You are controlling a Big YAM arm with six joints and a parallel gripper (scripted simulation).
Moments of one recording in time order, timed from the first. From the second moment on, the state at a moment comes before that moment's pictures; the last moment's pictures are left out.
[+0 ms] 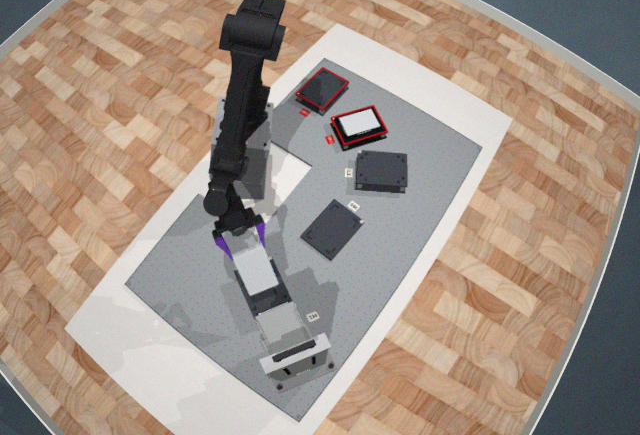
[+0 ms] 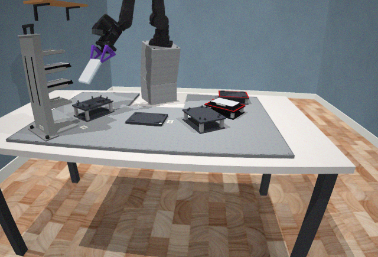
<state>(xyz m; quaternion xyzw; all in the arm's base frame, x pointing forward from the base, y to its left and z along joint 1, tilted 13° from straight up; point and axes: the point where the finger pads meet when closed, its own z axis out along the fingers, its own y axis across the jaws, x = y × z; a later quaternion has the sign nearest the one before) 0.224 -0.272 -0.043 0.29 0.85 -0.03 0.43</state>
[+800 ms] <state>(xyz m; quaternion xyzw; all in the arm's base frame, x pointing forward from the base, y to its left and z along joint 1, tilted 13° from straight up) 0.225 -0.270 -0.053 0.29 0.85 -0.03 0.43</state>
